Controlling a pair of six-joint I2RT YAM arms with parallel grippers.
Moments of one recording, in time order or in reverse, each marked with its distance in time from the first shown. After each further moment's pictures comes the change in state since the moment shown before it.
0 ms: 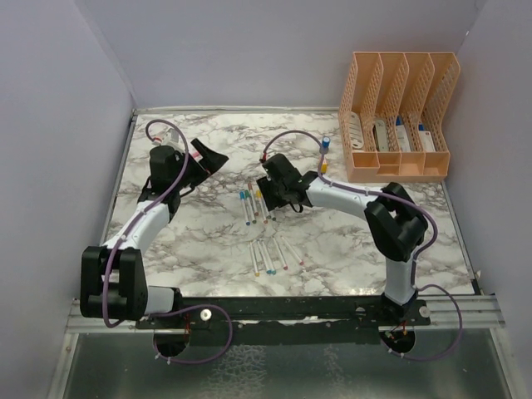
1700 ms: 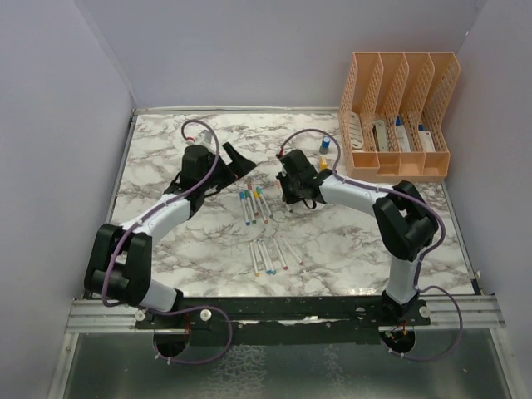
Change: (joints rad) left arm -0.200 0.082 0.027 0.031 -0.084 -0.037; right arm -0.107 -0.013 -0.074 0.050 -0.060 0.006
